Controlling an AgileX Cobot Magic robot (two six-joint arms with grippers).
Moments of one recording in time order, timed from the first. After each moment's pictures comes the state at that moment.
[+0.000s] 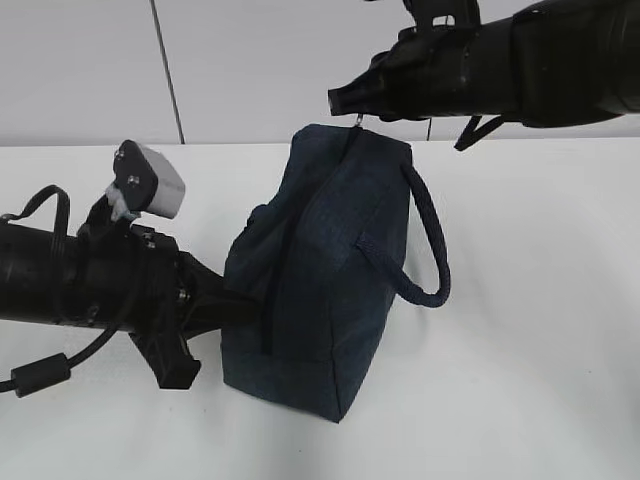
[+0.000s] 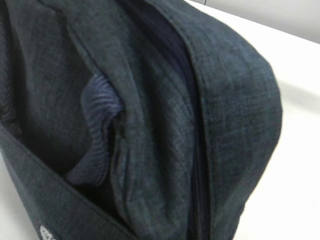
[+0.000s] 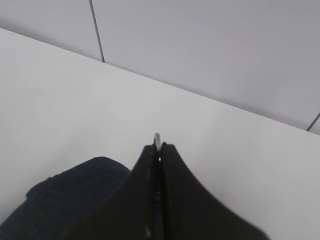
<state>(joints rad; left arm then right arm) -0.38 1.58 -0.65 -1.64 0.65 2.10 0.45 1.73 -1.22 1.58 -0.04 -1.59</state>
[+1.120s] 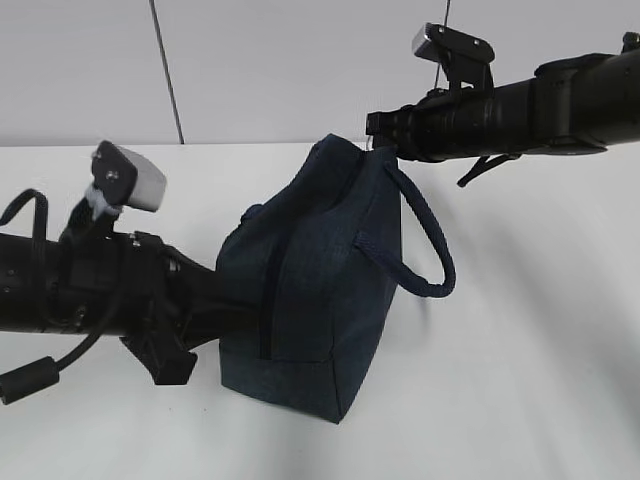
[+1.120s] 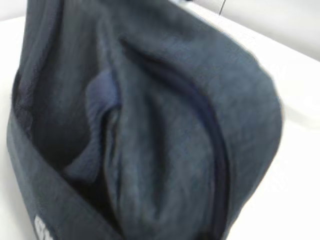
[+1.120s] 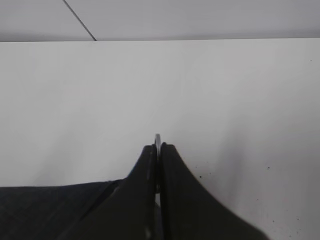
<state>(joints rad) -0.38 1.52 -0.60 -1.75 0.65 2.08 0.22 1.99 -1.32 1.80 0.33 -1.58</state>
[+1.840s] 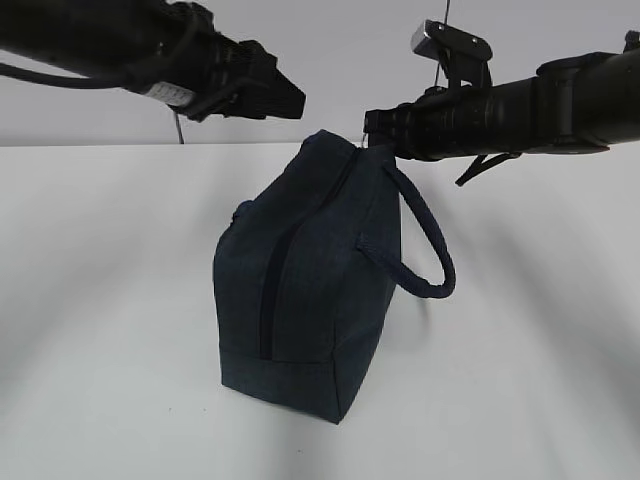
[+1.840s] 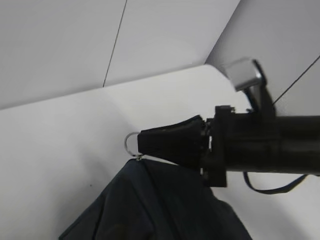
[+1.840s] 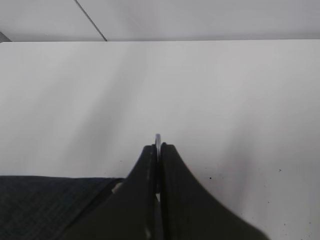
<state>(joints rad) -0.38 1.71 -1.34 -0.96 0.63 0.84 0.22 1.99 -1.32 1.80 0.37 -1.58</state>
